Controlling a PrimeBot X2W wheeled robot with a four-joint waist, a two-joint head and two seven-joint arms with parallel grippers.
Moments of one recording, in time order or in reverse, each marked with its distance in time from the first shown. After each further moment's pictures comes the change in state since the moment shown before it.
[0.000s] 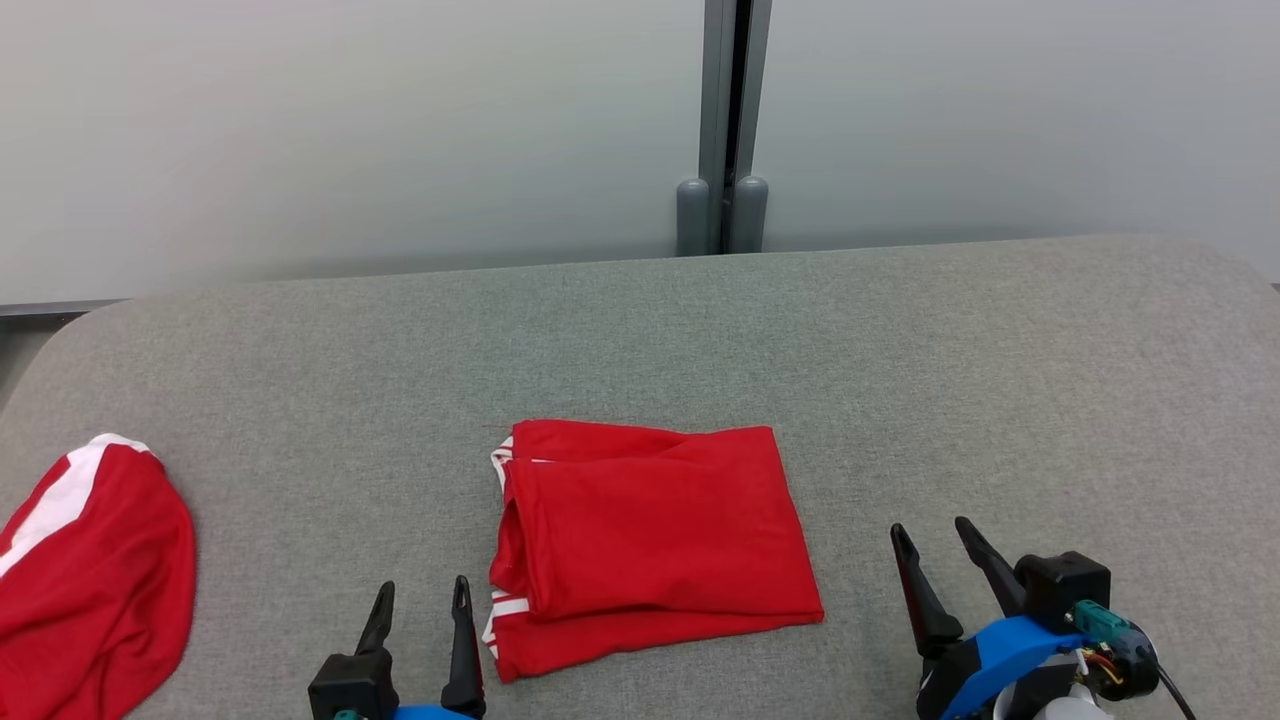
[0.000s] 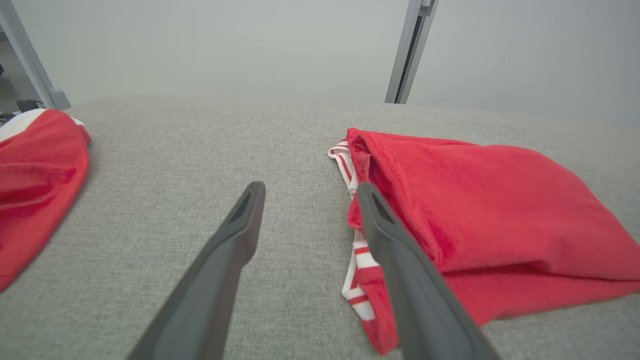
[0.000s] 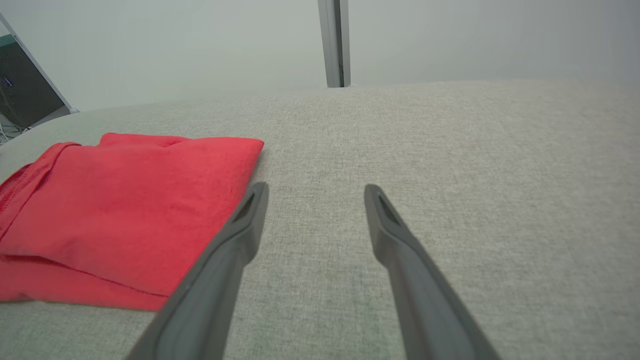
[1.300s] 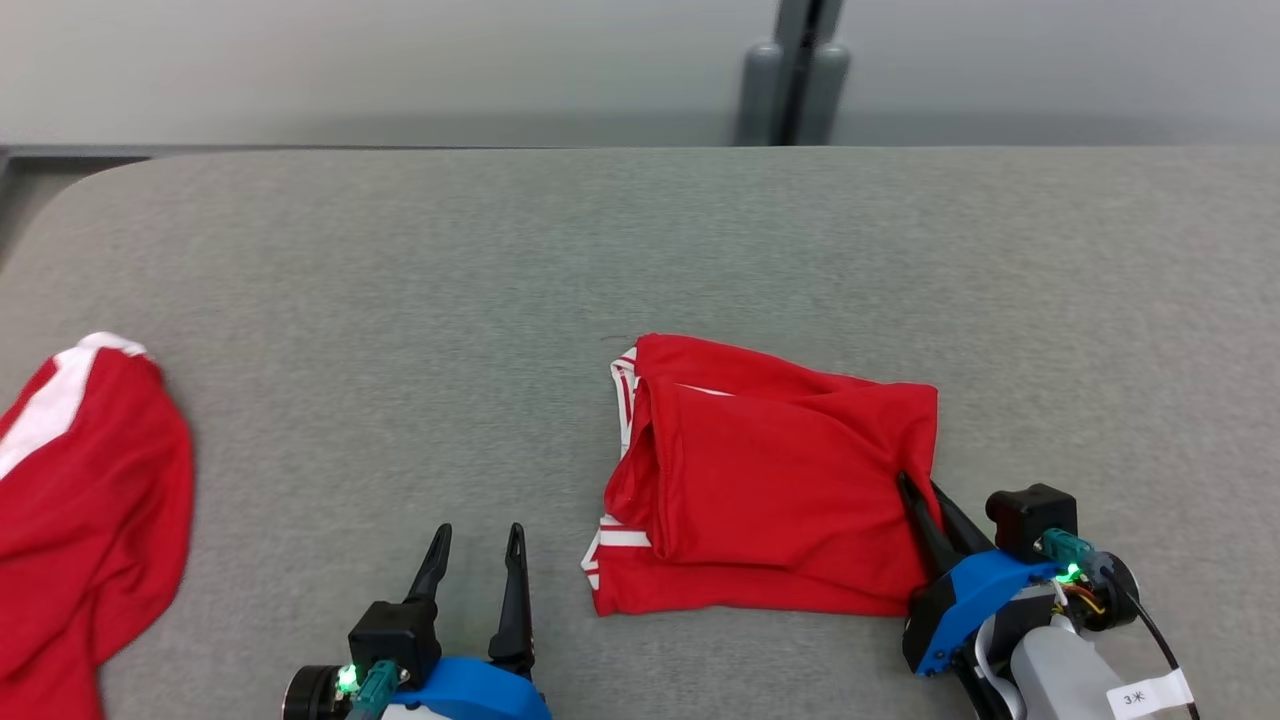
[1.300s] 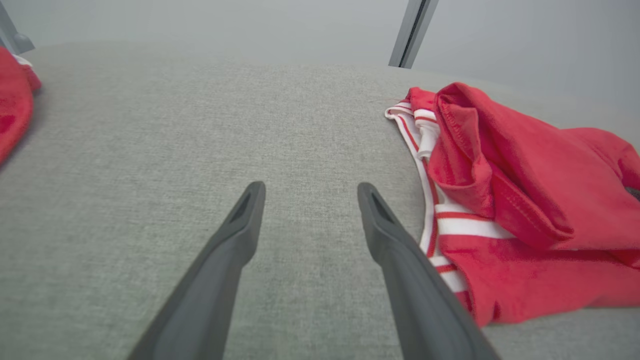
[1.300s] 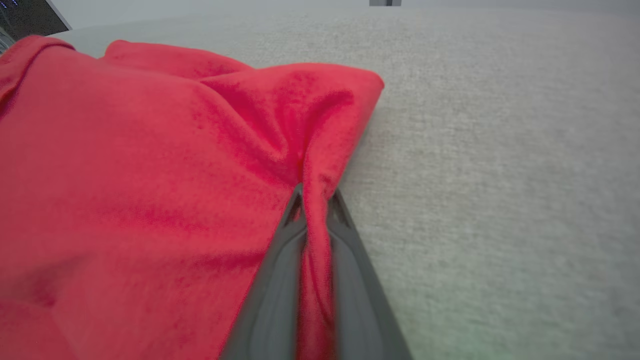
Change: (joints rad) left arm -0.085 0.001 -0.114 -0.012 -0.080 -0.022 0.000; right arm -0.183 0.000 0.018 0.204 -0.048 0.002 -0.004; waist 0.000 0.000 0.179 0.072
